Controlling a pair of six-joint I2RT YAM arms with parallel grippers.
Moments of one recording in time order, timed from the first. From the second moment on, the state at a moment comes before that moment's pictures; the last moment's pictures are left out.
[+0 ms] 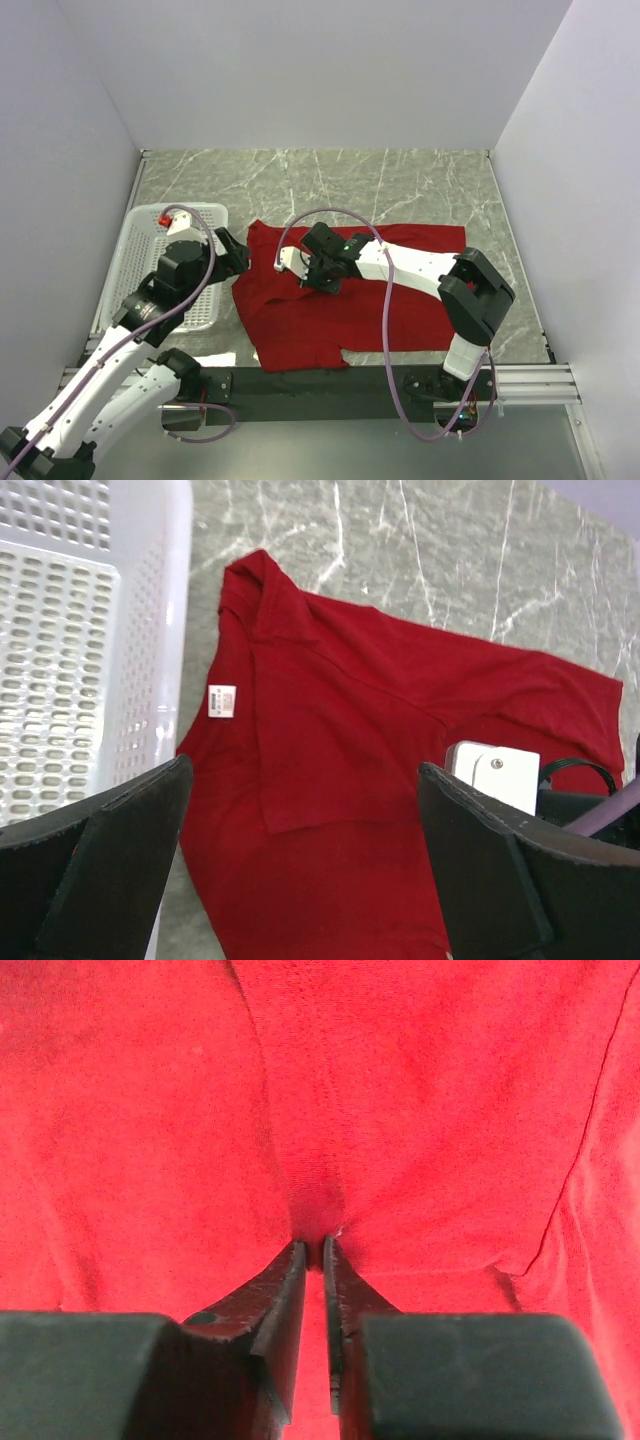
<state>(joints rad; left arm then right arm) -0.52 0.65 0.71 -0.51 -0.30 -0.66 0.90 1.73 1.18 -0.57 -0.17 -0.50</state>
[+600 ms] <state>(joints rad) -0.41 1.21 0.87 -0.35 -0.15 -0.70 0.25 1.57 1.20 -0.59 -0.45 -0.33</state>
